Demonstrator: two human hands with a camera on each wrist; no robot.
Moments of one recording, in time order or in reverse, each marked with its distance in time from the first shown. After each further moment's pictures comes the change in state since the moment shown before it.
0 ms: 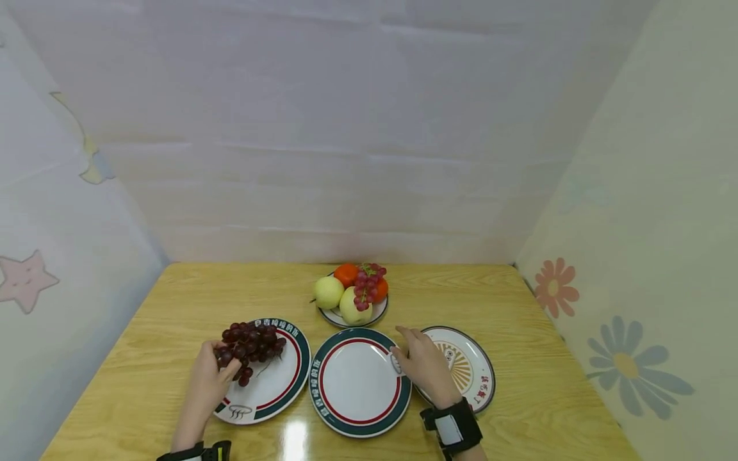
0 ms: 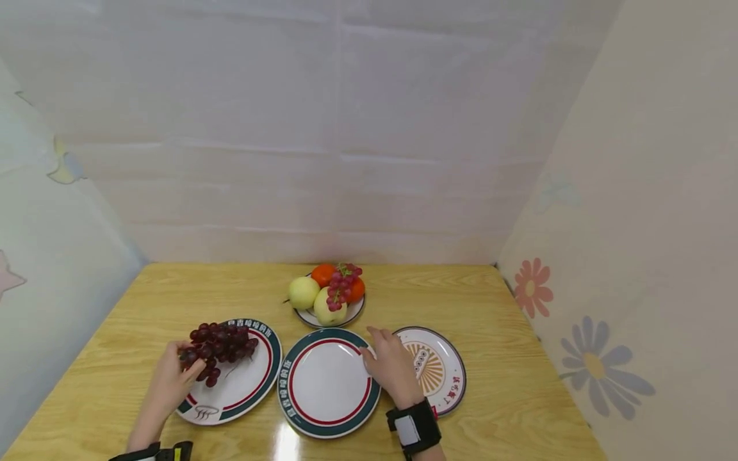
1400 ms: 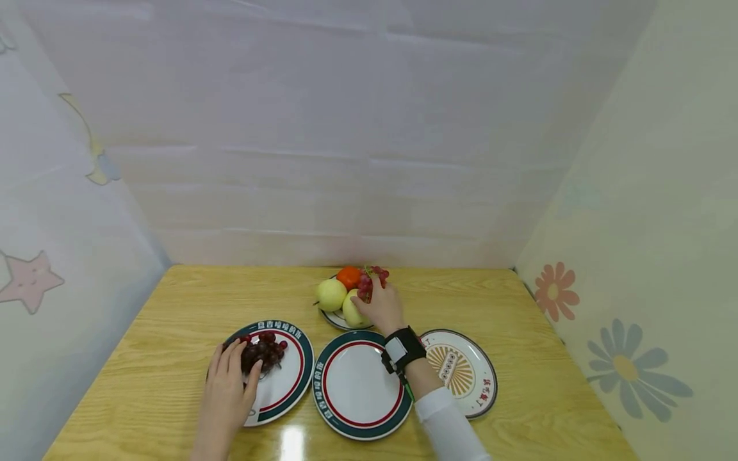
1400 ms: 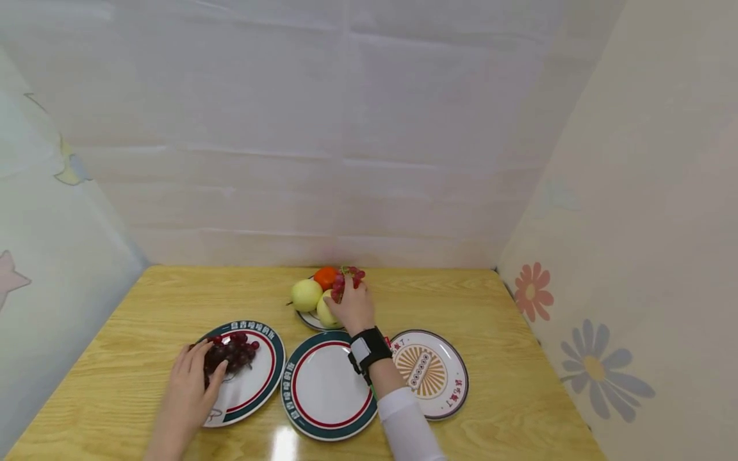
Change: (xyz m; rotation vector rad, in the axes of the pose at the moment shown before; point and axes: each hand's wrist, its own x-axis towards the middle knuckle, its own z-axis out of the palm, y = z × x) left_hand -0.028 0.012 0.027 0.290 0.321 0.337; right_hand 0.110 -0.057 0.023 0.039 0.077 0.065
